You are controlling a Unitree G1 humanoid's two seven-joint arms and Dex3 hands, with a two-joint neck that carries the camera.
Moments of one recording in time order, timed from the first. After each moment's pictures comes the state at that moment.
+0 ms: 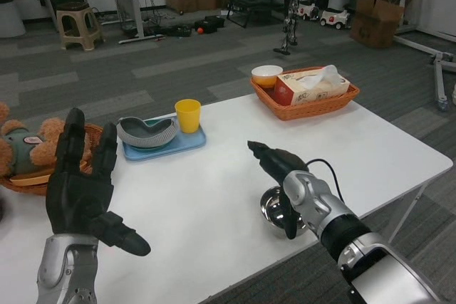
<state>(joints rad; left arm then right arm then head) -0.41 0.13 -0.24 0.45 -0.75 -0.74 -0.17 -0.65 -0.38 0.22 0.69 -0.61 0.00 -0.02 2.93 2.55</state>
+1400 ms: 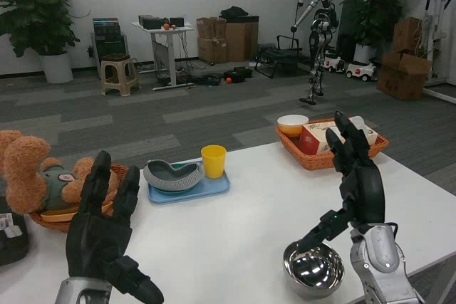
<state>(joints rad) -0.40 0.14 -0.23 0.45 -0.75 -0.74 -0.17 -0.45 -0.42 0.02 0.47 0.38 -0.72 -0.16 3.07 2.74</state>
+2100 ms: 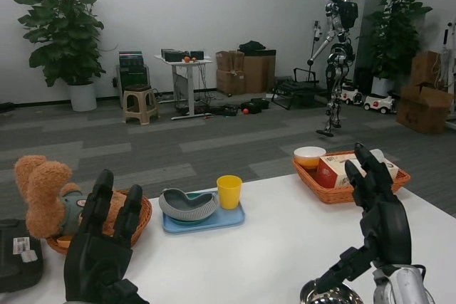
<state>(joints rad) -0.40 0.16 -0.18 0.41 -0.75 -0.74 -0.17 -0.43 -0.43 0.03 0.45 0.40 -0.72 -0.15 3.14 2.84</state>
